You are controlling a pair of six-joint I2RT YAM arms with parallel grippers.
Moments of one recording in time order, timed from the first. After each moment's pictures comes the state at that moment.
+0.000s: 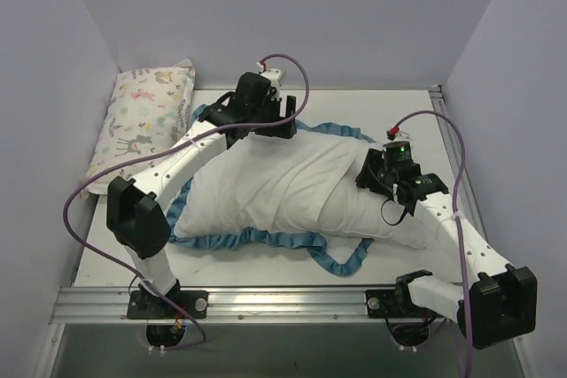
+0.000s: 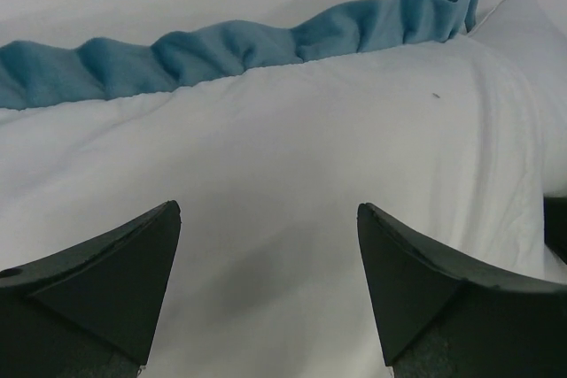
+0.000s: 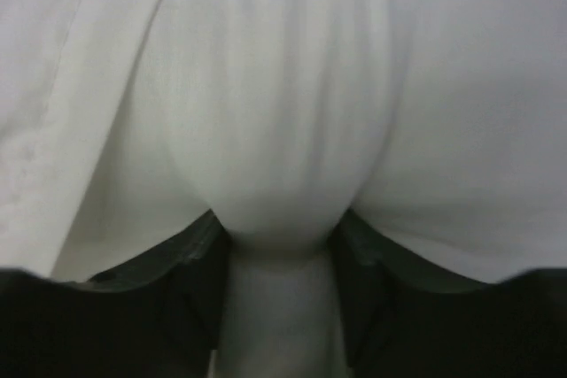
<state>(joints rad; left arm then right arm) -0.61 1.76 1.70 -0.57 0.01 -0.34 0.27 1.13 0.82 -0.52 0.08 0.46</state>
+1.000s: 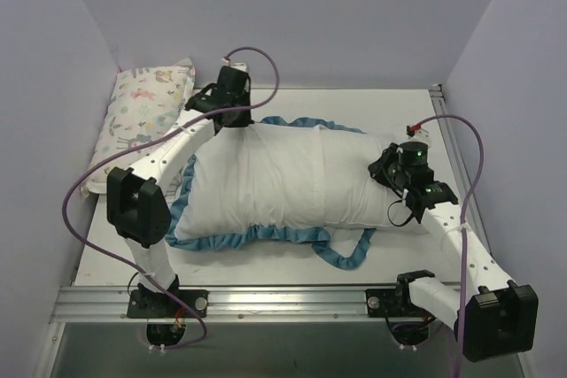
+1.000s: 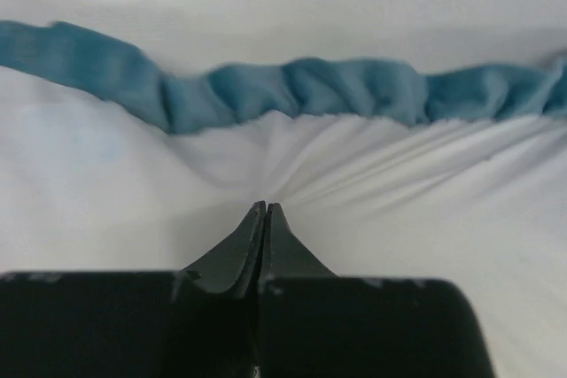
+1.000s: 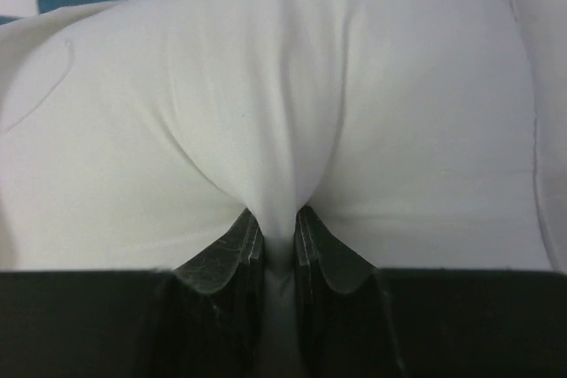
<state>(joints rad) -0.53 1.86 1.74 -0.65 -0.20 -0.37 0.21 1.04 0.70 -0.28 0.07 0.54</state>
